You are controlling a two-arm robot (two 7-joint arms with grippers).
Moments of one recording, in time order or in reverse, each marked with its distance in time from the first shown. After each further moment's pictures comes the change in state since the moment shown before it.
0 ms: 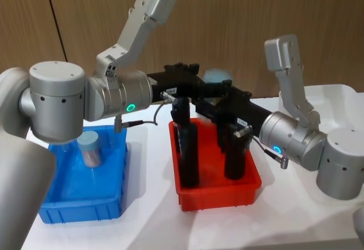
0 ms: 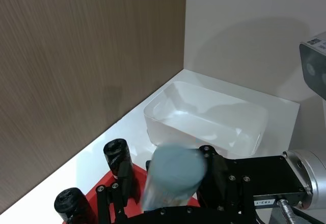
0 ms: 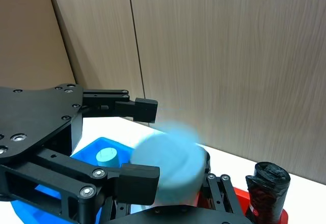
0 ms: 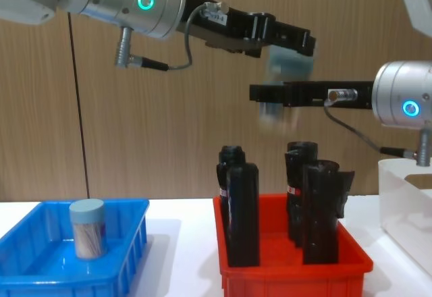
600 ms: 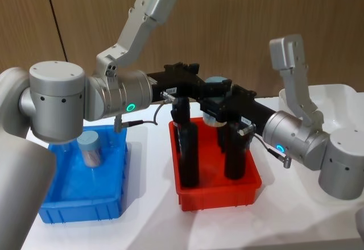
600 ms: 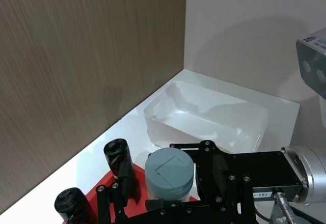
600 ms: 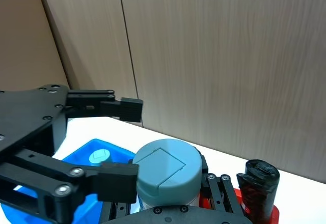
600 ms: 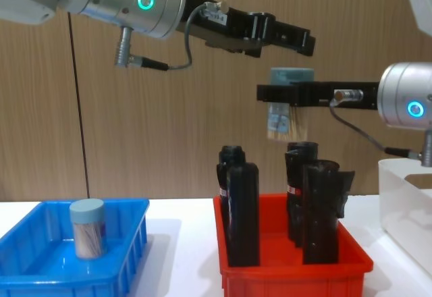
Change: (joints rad) left arm 0.000 0.000 0.000 0.000 0.000 -0.001 0.000; right arm 0.001 0.006 0.005 0.007 0.013 -0.007 -0.021
